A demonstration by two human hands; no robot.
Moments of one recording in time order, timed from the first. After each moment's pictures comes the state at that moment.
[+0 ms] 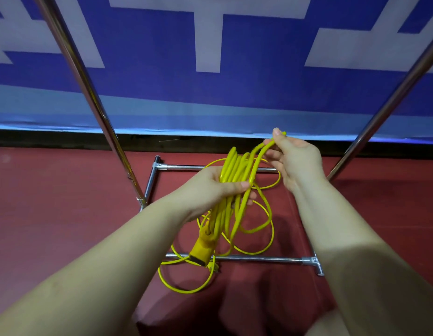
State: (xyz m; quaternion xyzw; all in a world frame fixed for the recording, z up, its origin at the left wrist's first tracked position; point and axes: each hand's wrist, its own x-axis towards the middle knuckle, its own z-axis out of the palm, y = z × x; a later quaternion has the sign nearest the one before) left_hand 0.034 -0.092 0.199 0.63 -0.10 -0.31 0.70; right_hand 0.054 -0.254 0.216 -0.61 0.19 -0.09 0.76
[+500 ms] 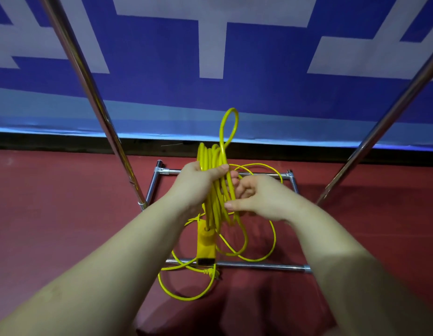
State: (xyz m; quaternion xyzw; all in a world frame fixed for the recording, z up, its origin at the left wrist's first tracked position) left_hand 0.050 -0.089 0.198 0.59 0.07 -0.17 0.79; right_hand 0.030 -0.232 0.200 -0.88 -0.02 0.17 0.45
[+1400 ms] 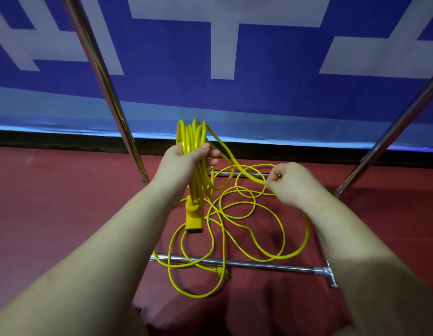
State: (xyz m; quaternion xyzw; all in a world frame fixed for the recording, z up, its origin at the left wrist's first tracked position) left_hand 0.072 -0.046 0.206 0.65 0.04 -0.05 0.76; right_hand 0.046 -0.250 0.200 -0.97 0.09 0.03 0.24
